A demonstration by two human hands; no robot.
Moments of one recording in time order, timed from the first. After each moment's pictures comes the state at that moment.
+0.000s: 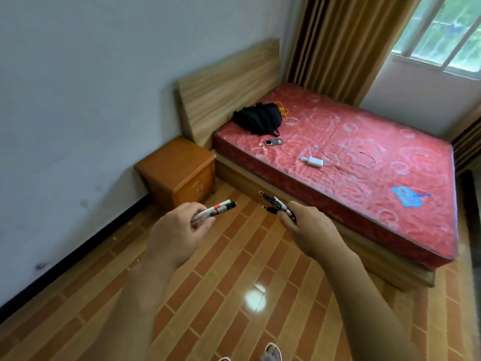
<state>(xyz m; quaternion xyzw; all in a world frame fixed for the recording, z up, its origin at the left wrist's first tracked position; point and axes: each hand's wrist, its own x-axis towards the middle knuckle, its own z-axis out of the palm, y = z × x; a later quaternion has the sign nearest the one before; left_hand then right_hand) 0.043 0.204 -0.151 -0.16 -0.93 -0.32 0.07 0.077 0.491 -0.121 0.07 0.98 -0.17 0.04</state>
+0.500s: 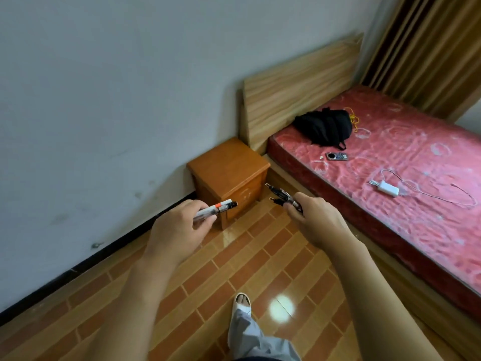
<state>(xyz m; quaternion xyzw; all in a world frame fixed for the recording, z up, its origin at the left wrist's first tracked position) -0.105 0.082 -0.175 -0.05 -0.96 -0.24 0.11 -0.151 0.385 -0.150 -0.05 0.98 -0.16 0.06</state>
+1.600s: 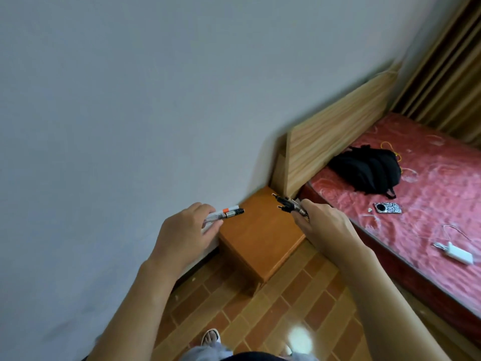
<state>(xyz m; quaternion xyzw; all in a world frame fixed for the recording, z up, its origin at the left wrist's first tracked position) -0.527 -0.173 -0.175 -0.10 -0.97 -0.20 0.11 -0.564 0.146 -0.161 -0.08 0.99 -0.11 0.01</state>
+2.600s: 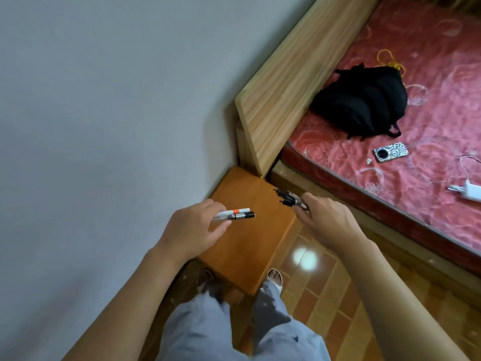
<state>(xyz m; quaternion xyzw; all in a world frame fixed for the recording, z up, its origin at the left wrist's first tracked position) -0.848 -0.015 -0.317 -0.27 -0.94 -0.19 -0.10 -0.803 0.301 -0.330 0.03 0.98 -0.15 0.14</state>
